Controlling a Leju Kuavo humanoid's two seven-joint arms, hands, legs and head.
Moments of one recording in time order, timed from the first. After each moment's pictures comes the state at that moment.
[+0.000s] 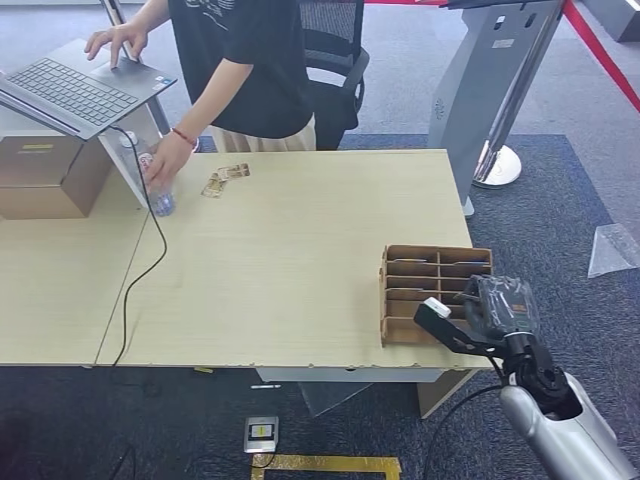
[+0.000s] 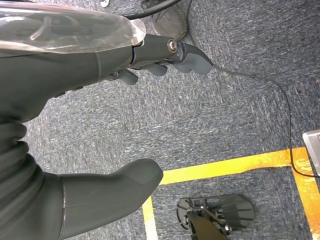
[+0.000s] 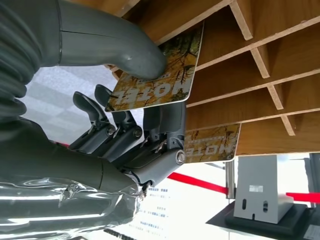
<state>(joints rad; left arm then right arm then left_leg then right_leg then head) -0.10 0.08 -0.85 -0.20 0.37 0.41 -0.03 -0.18 -0.31 0.39 -1.45 1.03 -0.16 -0.12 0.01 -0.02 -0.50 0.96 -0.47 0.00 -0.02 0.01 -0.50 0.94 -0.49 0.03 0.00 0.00</state>
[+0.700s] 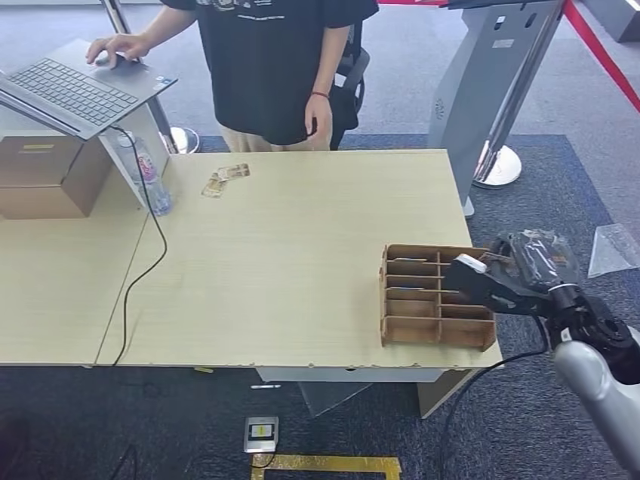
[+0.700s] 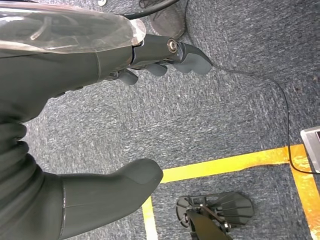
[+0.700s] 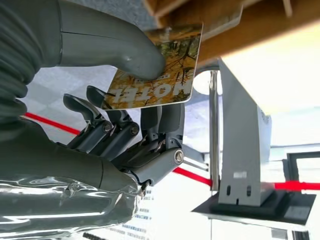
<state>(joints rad) -0.10 0.08 -0.85 -0.20 0.37 0.40 -0.04 -0.30 -0.48 0.33 -1.68 0.79 0.16 -0.11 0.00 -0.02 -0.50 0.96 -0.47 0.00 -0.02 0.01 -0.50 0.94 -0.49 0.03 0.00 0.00</state>
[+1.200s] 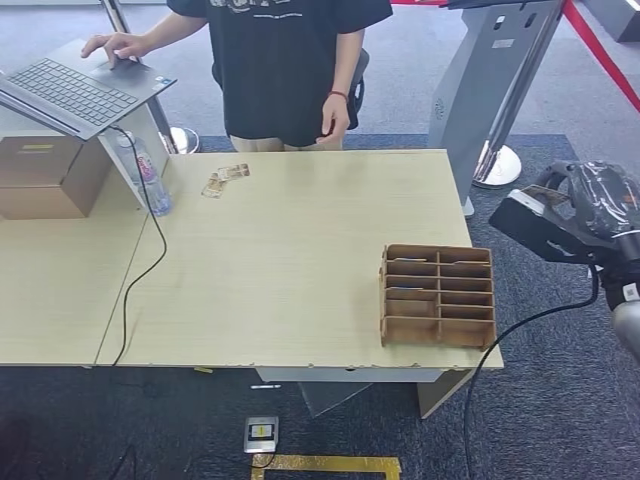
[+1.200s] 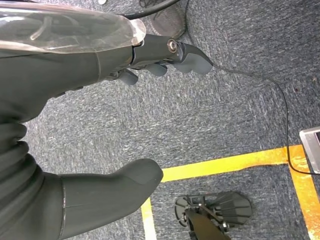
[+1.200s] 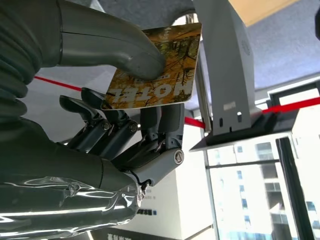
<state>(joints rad) -0.10 0.08 -0.85 -0.20 0.38 0.40 -0.04 -0.45 -0.60 0.30 -1.78 0.67 0.10 -0.08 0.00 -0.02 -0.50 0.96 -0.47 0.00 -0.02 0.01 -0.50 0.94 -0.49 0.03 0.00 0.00</state>
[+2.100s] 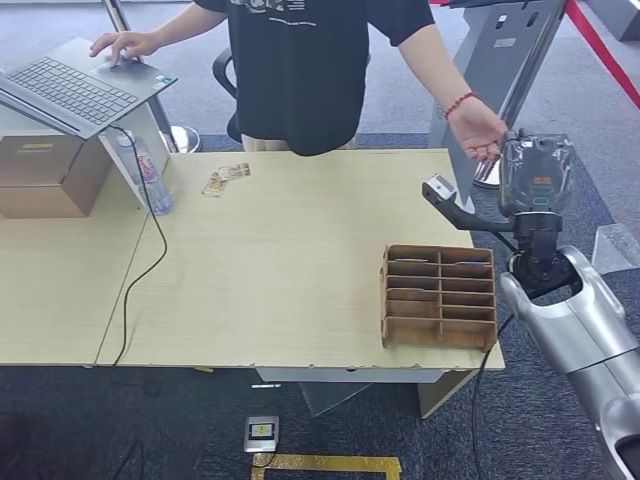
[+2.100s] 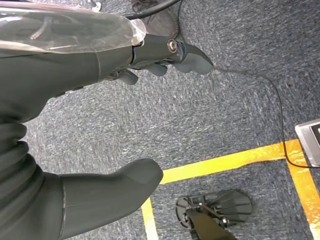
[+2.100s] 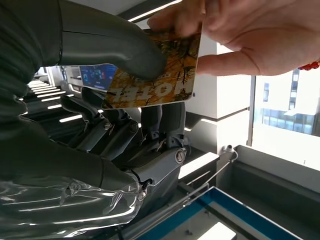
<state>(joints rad) -0.11 0.06 -0.87 -0.20 0.34 0.42 -0.03 -0.68 -0.31 0.53 -1.26 1.45 -0.32 0.11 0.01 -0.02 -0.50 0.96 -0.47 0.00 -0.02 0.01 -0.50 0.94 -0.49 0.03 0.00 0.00</state>
